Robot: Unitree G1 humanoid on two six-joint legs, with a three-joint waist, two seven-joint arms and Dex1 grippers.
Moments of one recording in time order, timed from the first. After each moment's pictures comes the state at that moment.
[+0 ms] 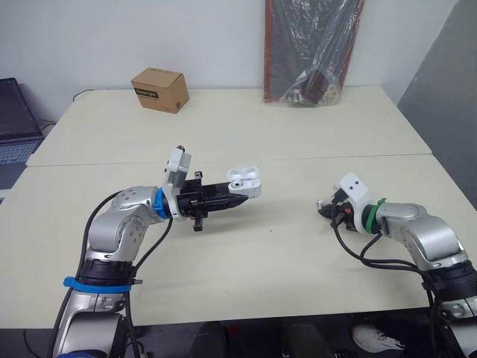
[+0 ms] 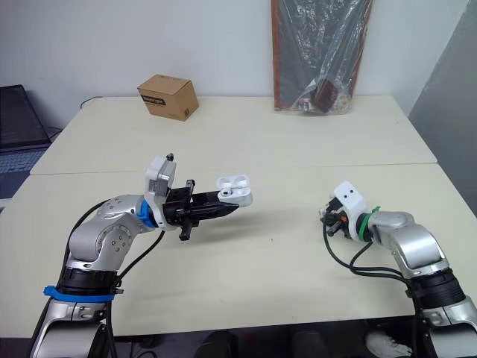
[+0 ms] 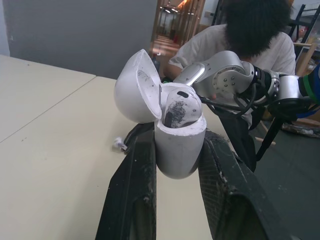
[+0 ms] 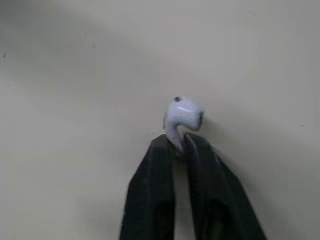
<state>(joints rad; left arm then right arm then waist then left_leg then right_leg) -0.50 0.53 0.03 0.00 -0.65 0.49 -1.30 -0.45 -0.70 0.15 -0.07 0.31 0.84 0.69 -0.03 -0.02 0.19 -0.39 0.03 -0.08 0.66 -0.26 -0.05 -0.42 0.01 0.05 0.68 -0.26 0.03</state>
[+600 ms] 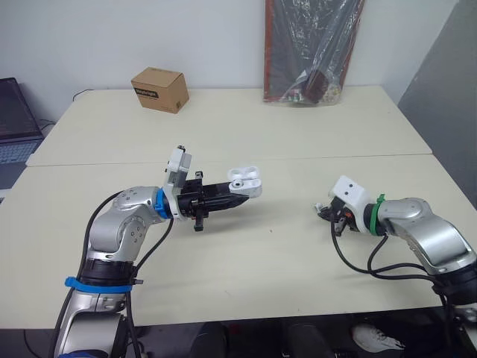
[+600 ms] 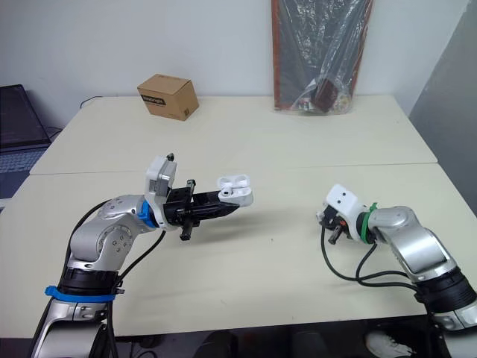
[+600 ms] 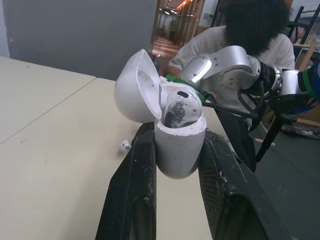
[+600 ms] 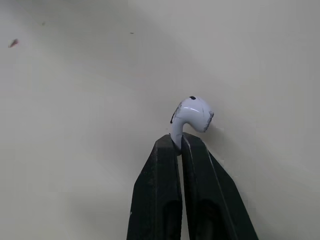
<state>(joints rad) -0.50 0.52 0.03 0.00 -0.65 0.49 -1.30 -0.45 -0.84 0.28 -0.24 0.20 0.77 0.82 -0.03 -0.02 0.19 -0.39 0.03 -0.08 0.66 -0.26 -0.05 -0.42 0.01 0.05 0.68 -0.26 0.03</state>
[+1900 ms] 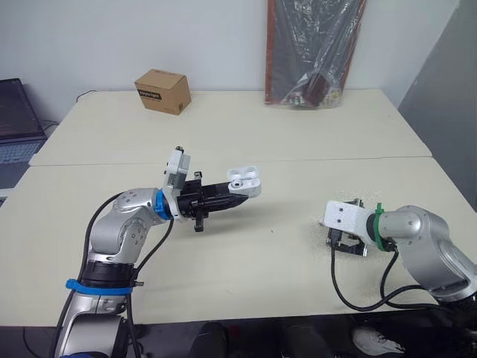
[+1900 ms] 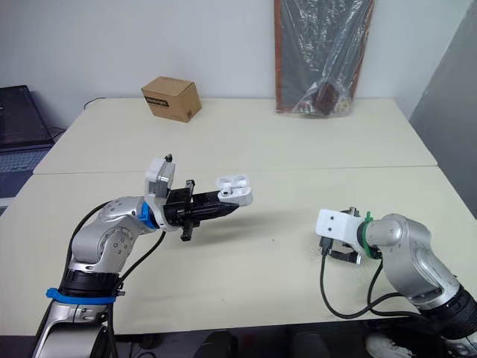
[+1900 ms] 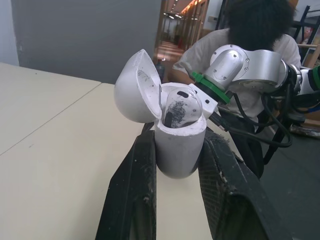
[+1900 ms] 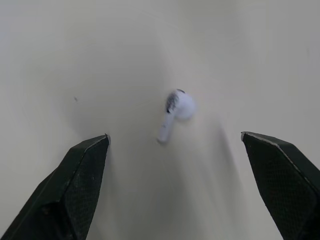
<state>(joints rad) -0.49 0.51 0.03 0.00 -0.64 0.45 -1.29 -0.37 -0.85 0.34 -0.48 -0.28 0.83 1.04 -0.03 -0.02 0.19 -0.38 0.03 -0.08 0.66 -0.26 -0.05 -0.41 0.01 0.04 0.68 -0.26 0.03</state>
